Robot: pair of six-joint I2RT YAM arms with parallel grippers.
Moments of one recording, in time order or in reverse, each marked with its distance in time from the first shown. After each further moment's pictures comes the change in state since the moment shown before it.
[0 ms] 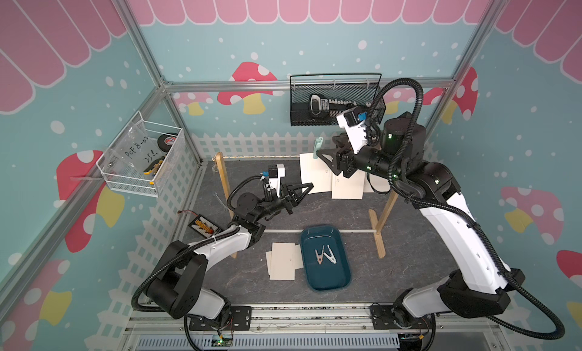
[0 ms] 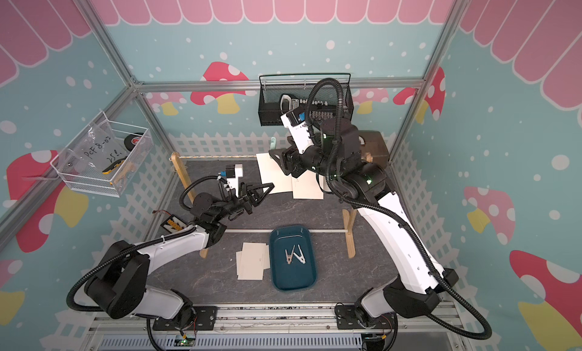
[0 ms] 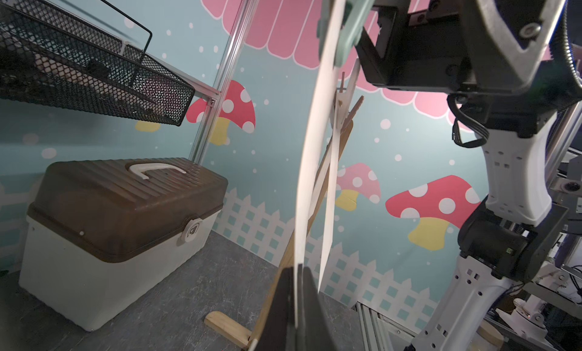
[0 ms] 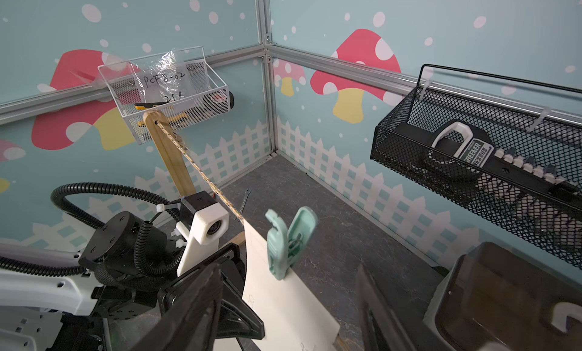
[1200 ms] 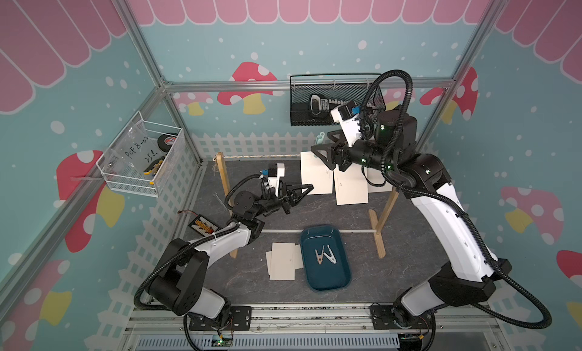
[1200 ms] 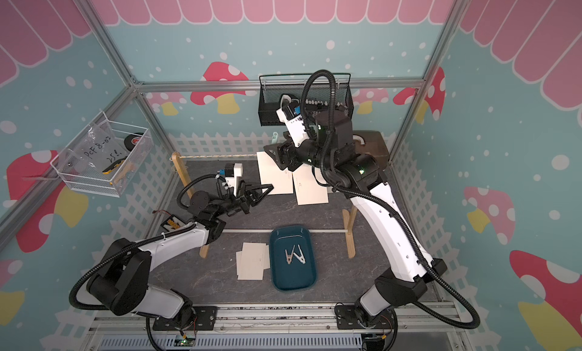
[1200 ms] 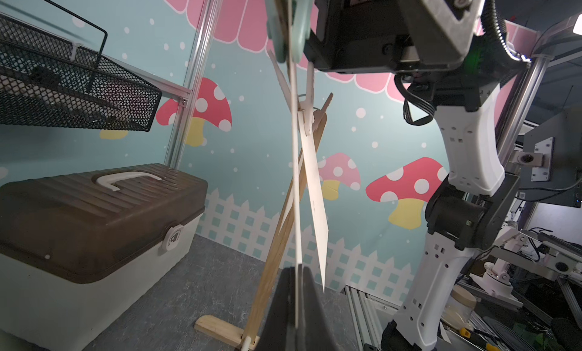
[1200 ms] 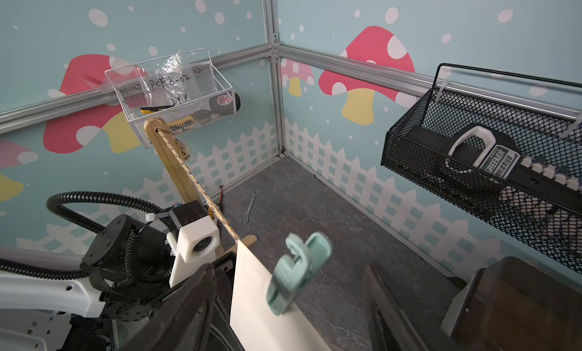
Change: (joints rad) left arm 0.025 0.011 0.030 0.044 0.122 -0.011; right arm -0.026 0.094 0.104 -0.020 -0.066 0.011
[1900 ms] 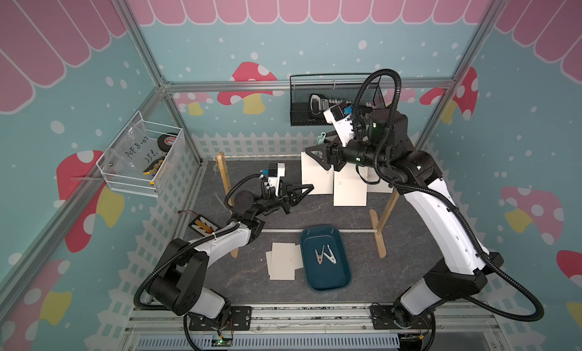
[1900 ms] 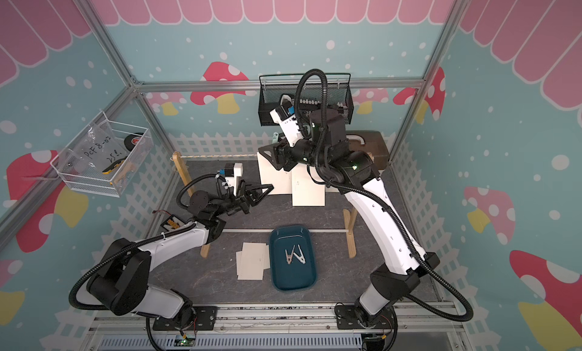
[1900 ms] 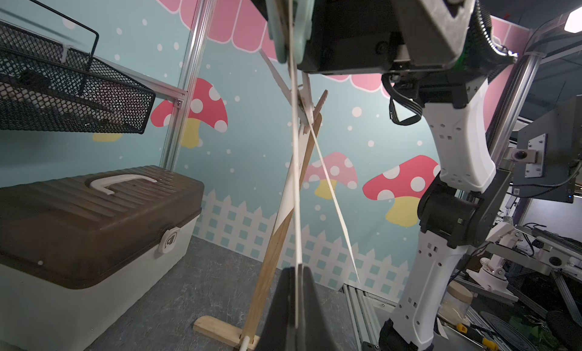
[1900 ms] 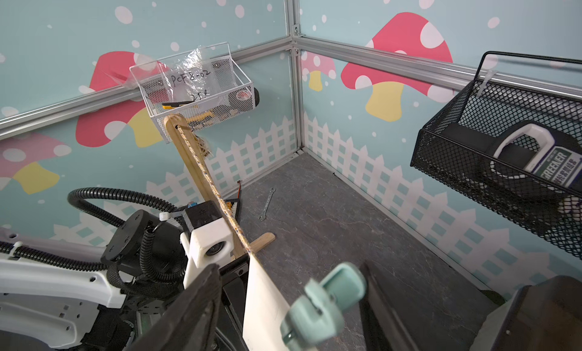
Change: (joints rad) left arm 0.000 0.000 0.005 0.003 0.012 -0.001; right arm 0.000 0.043 0.026 -0.007 -0.088 0.008
